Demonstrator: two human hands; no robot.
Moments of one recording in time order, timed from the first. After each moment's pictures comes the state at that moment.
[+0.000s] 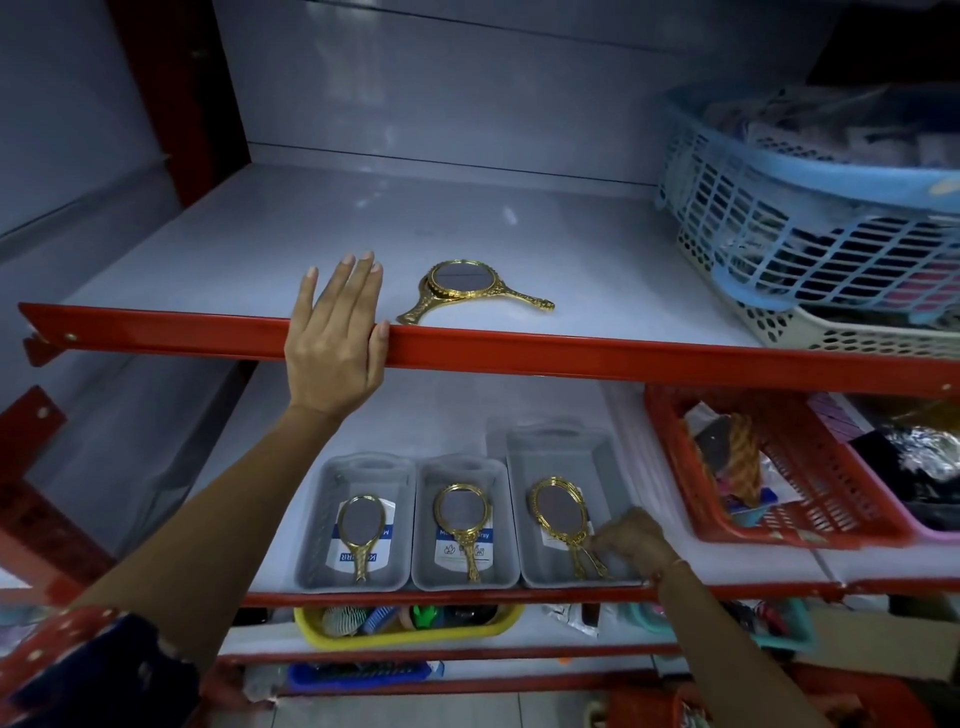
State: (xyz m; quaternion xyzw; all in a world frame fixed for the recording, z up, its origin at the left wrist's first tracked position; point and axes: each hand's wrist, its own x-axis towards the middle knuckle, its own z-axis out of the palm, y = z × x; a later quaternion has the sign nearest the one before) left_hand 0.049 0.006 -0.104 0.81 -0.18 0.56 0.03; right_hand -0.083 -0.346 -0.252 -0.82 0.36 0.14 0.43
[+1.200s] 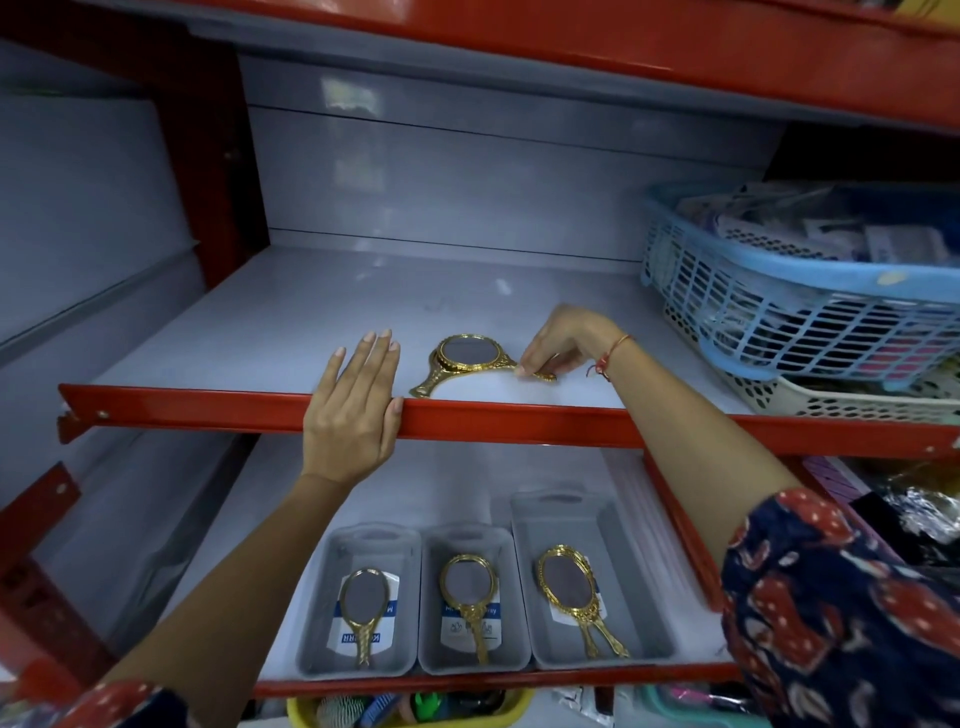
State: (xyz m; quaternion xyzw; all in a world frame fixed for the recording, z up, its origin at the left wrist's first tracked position) left_hand 0.048 0.009 -0.098 0.81 -0.20 0.55 0.02; right_hand 0.075 -0.244 0.040 -0.93 0.13 0.16 0.30
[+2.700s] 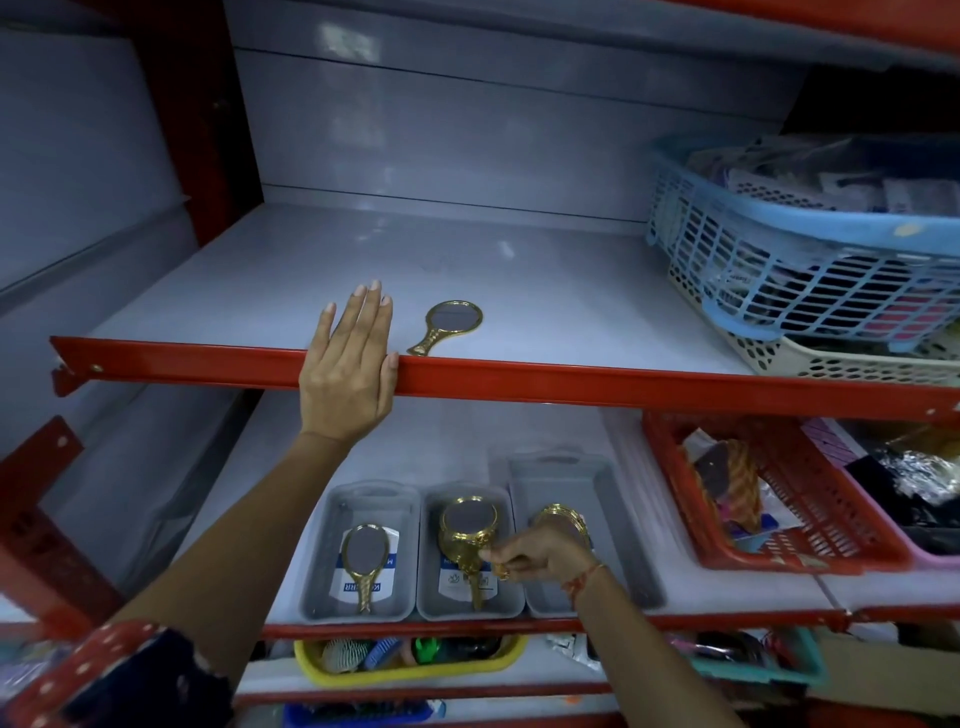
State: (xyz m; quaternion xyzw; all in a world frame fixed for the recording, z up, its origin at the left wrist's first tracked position) left_hand 0.044 0.006 -0.100 0.82 -0.18 0.55 0.02; right_hand -0.066 -0.225 -0.196 -0.72 0.29 0.31 0.55
